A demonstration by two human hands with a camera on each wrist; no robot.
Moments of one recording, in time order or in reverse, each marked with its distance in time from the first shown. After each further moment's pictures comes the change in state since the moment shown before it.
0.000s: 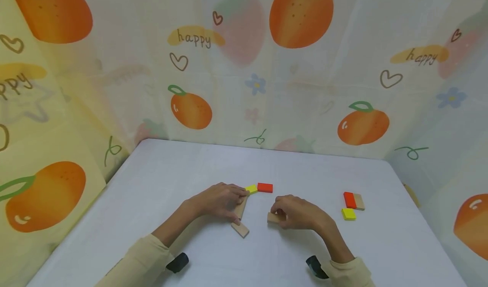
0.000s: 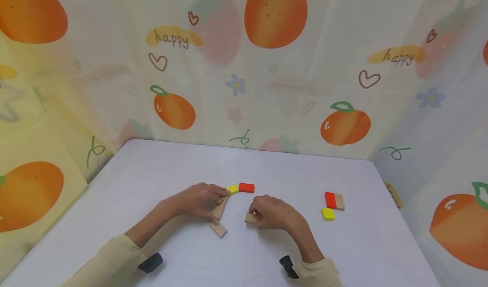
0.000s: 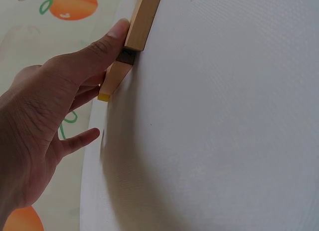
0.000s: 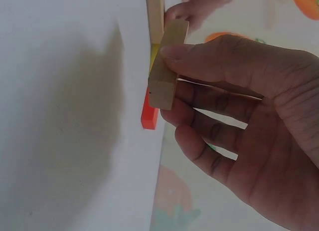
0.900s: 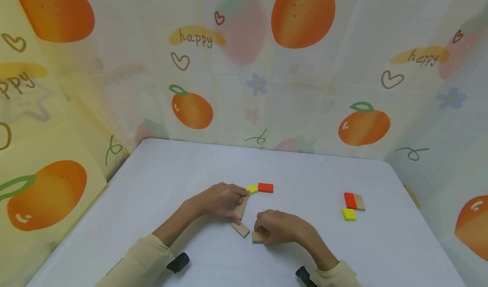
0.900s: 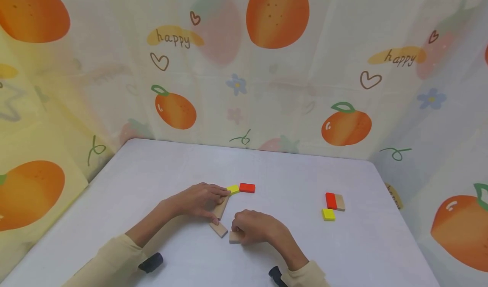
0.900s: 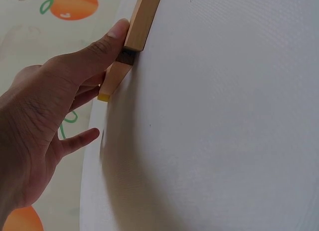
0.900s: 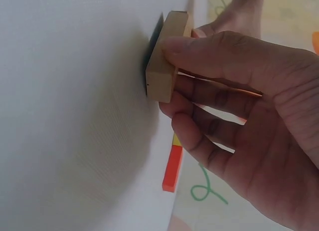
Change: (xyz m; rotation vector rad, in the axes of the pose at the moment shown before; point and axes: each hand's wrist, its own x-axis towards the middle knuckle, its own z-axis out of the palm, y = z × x) left_hand -0.002 -0.003 0.003 -0.001 0.009 0.011; right_hand 0.022 -0.032 0.032 -0.036 -0.184 -0.070
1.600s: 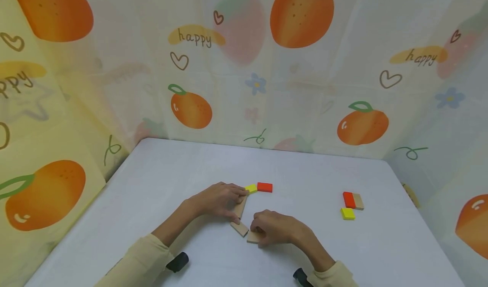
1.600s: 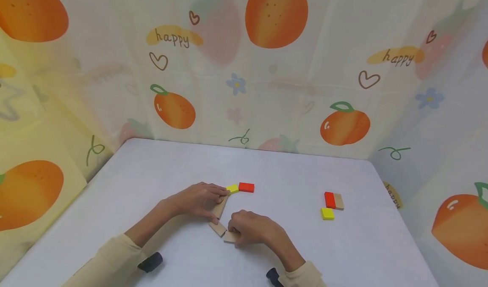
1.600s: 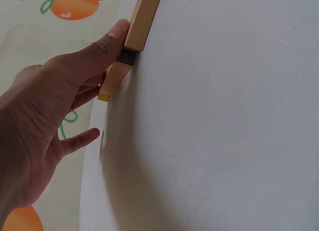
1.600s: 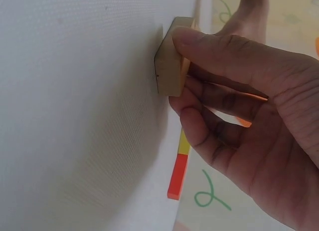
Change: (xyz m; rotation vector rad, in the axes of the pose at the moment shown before) left_hand 0.001 0.001 -0.001 0.006 -0.001 0.006; right_hand 0.006 -0.004 0.007 -0.006 0.001 0.007
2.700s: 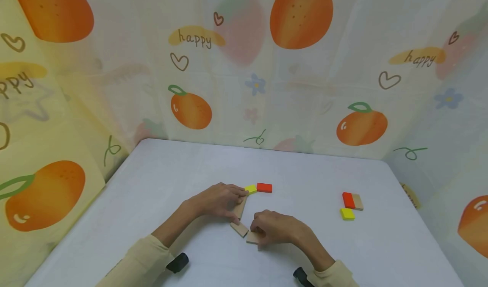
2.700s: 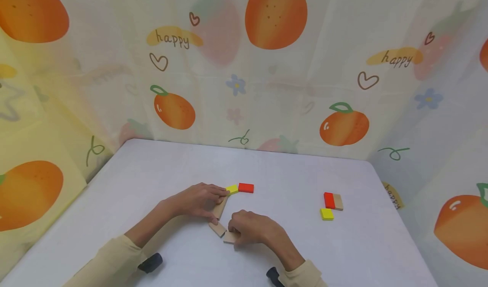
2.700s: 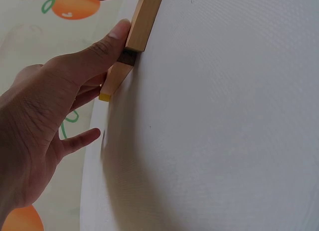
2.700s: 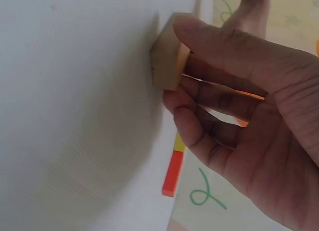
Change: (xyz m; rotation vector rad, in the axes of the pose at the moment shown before) left_hand 0.000 0.000 0.000 -0.001 -0.001 0.011; right_hand -0.003 -0.003 -0.005 0.007 -0.011 0.006
